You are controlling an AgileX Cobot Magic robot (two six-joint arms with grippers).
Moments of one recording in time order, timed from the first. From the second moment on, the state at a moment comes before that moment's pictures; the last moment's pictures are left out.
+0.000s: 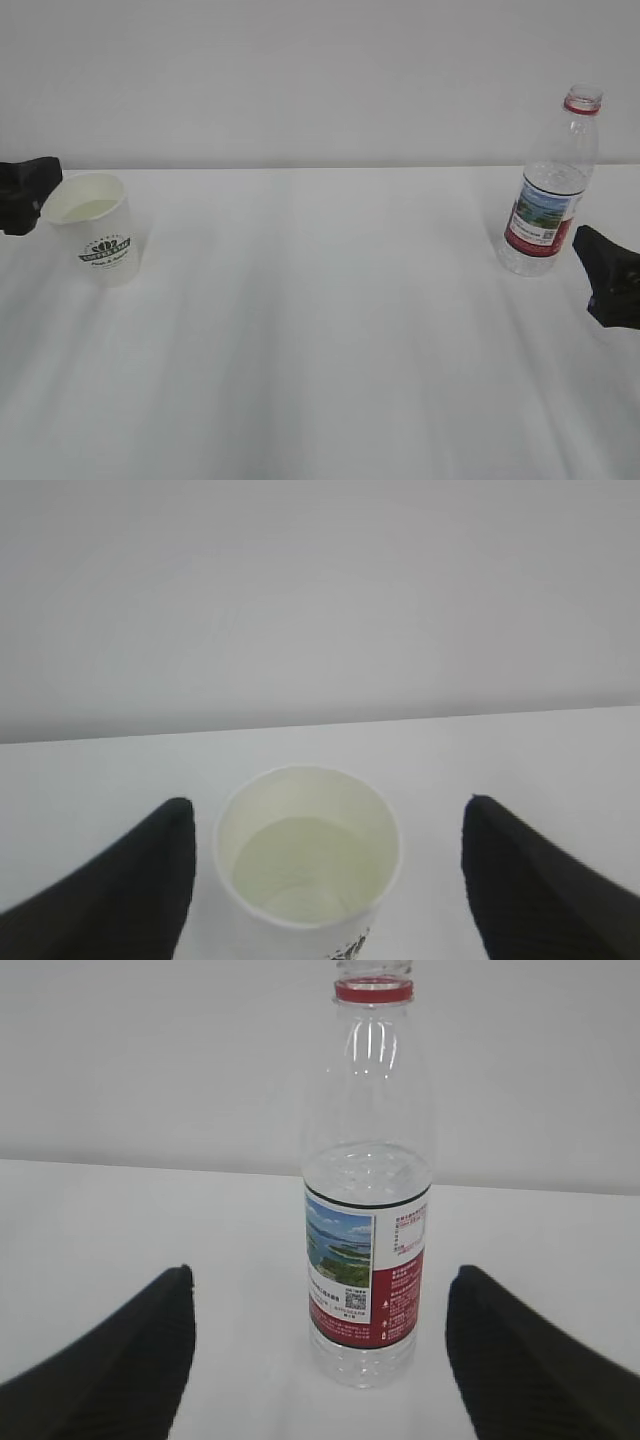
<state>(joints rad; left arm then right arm) -0.15 1.36 -0.43 -0.02 -0.61 -0.08 0.10 1.53 -0.14 -0.02 -1.14 -0.01</state>
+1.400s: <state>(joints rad) -0.15 0.62 -0.31 0.04 -0.28 -0.08 0.10 1.01 -0.05 0.01 -0.99 -0.05</state>
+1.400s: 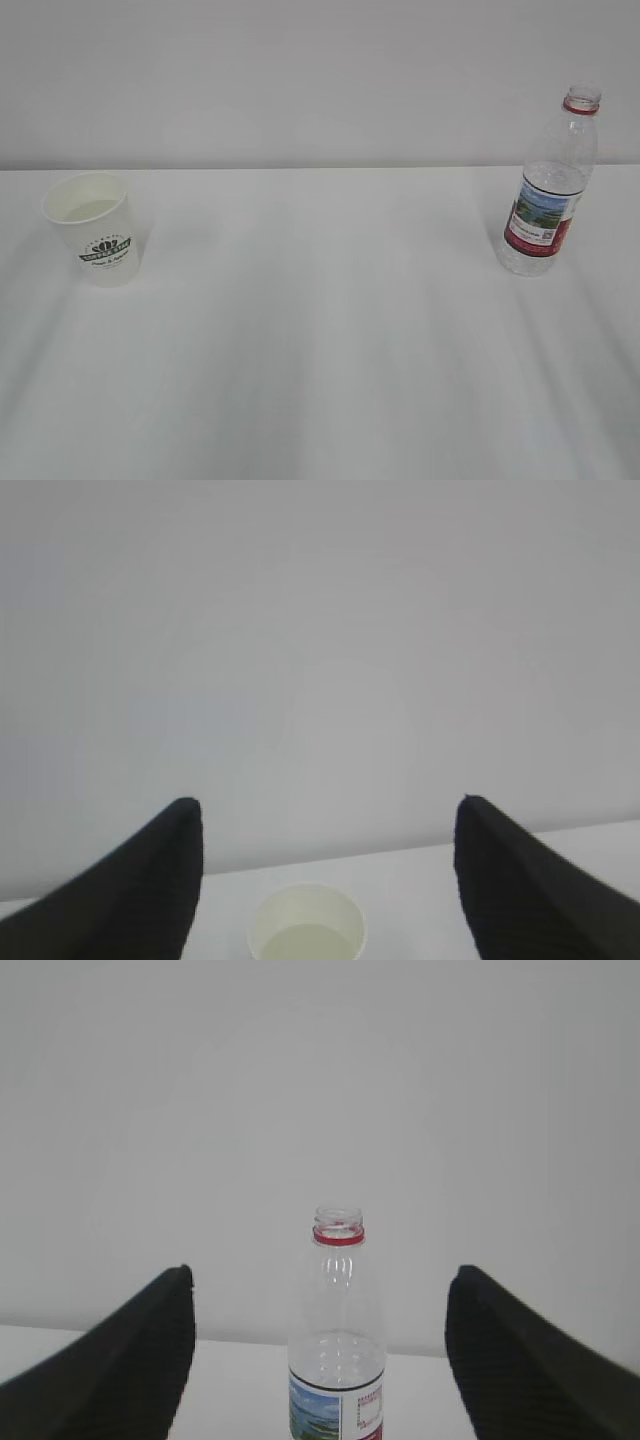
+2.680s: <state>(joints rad) -0.15 0.19 -0.43 0.05 0.38 -0.08 0.10 0.27 -0.18 -0.01 -0.03 -0.05</state>
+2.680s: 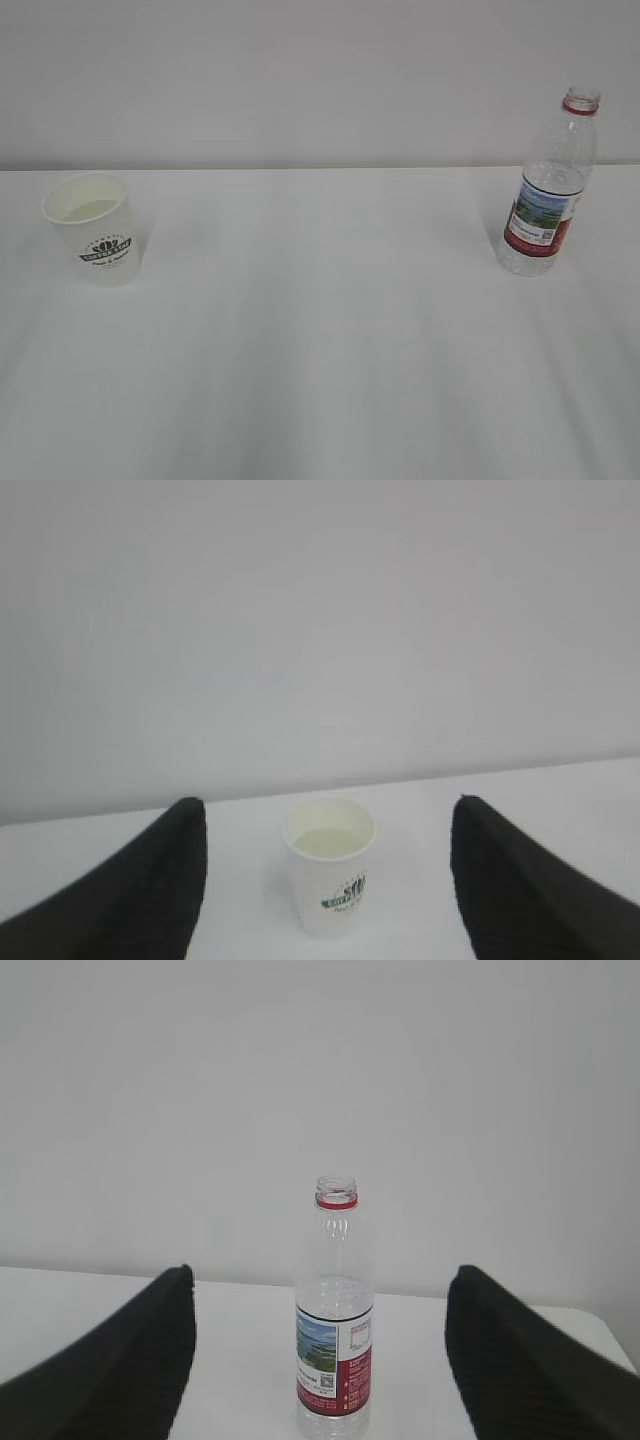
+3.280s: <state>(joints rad) -0.15 0.14 -0.47 0.05 0.60 -0.08 0.10 0.06 -0.36 -0.03 0.49 -0.05</state>
